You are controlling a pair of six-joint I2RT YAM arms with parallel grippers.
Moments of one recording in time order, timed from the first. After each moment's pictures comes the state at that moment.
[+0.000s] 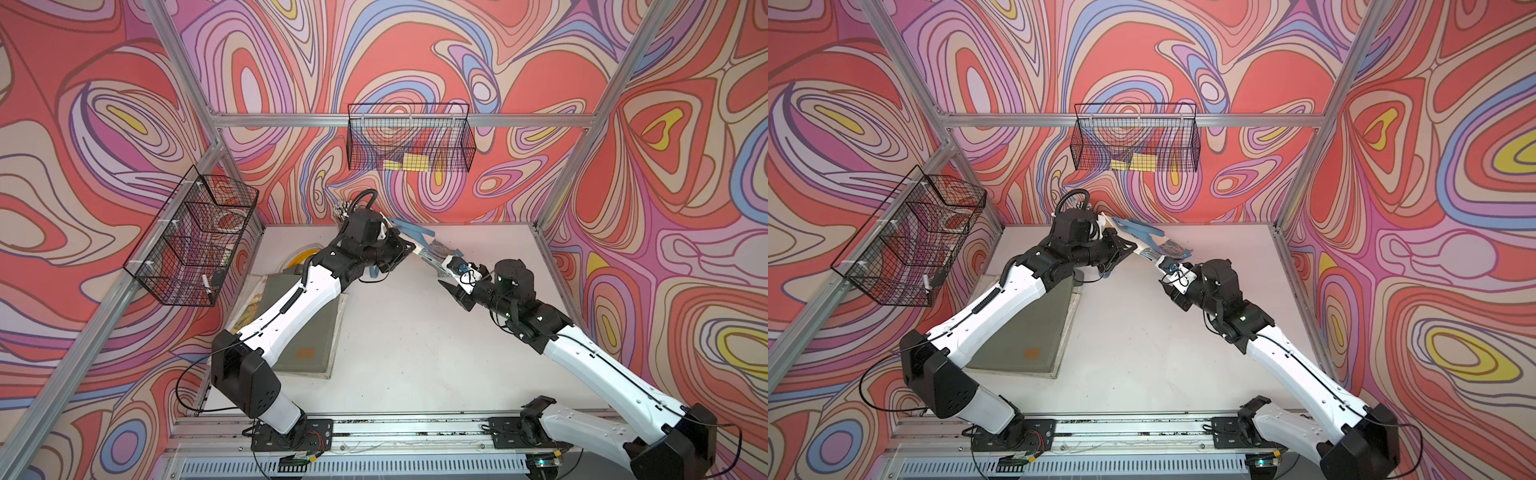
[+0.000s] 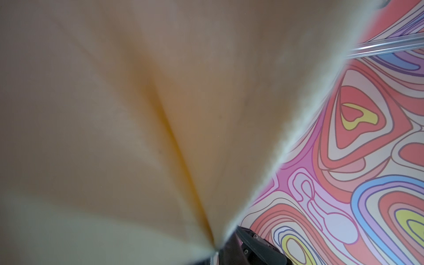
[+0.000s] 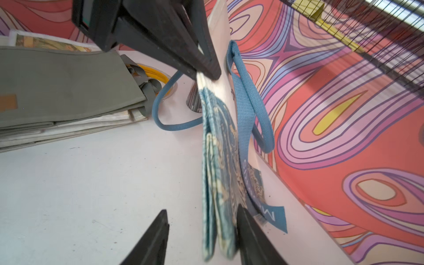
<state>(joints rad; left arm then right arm) -0.55 1.57 1.52 -0.41 0.36 -1.20 0.52 1.05 0.86 -0.13 -0.18 -0.48</state>
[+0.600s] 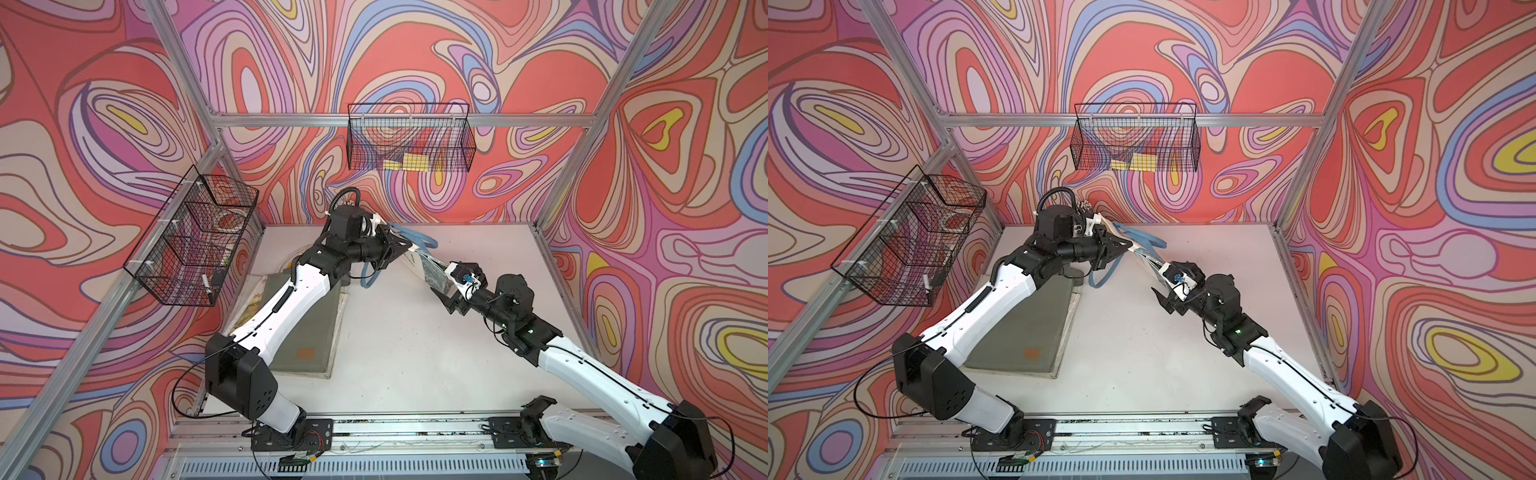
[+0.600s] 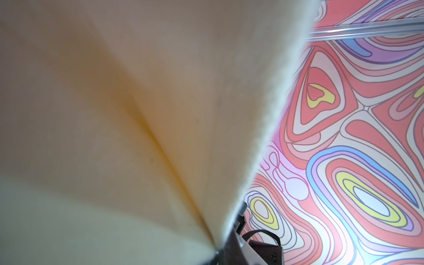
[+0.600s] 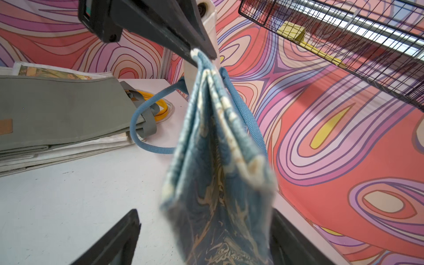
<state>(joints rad) -0.46 1.54 1.47 -0.33 0.64 -1.26 0.52 1.06 0.69 0.20 -0.19 -0.45</state>
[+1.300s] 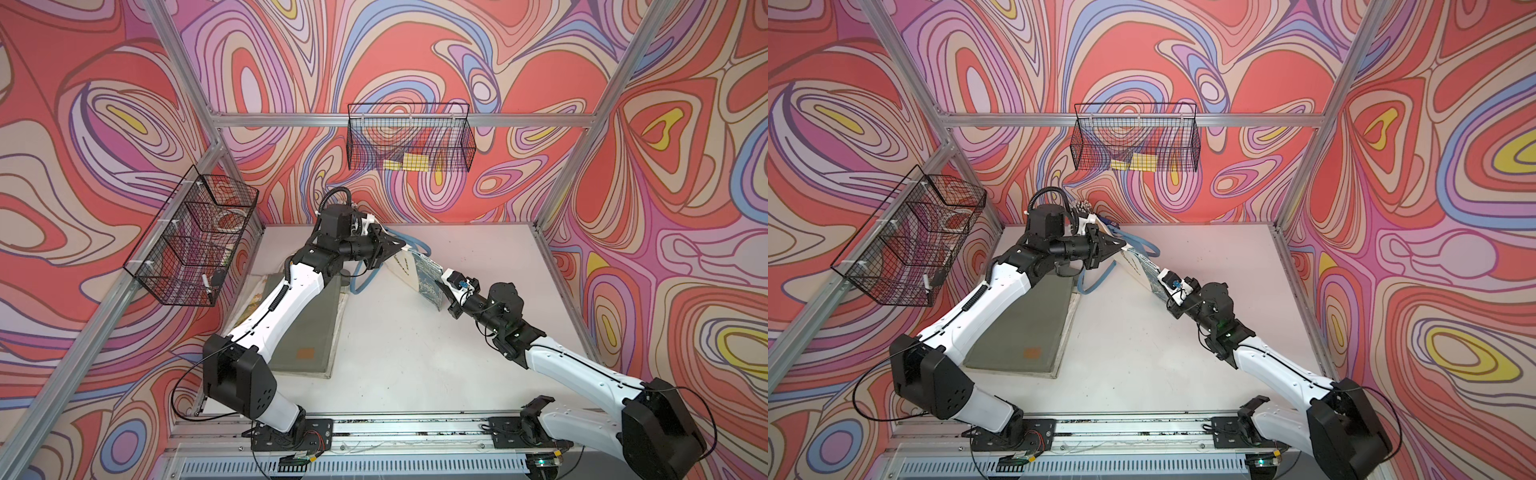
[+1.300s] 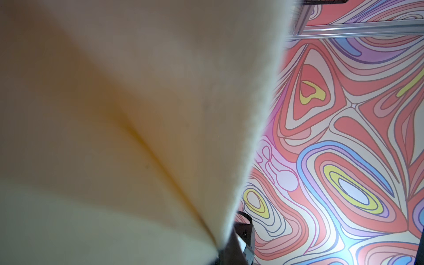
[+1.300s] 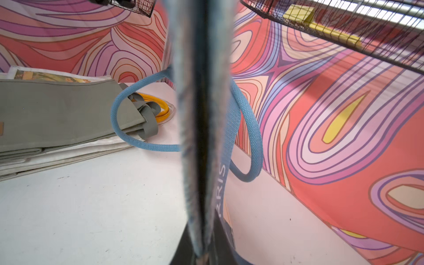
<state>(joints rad) -0.40 1.54 1.45 -0.32 0.74 -1.25 0.52 1.14 0.57 0.44 -0.20 -0.40</state>
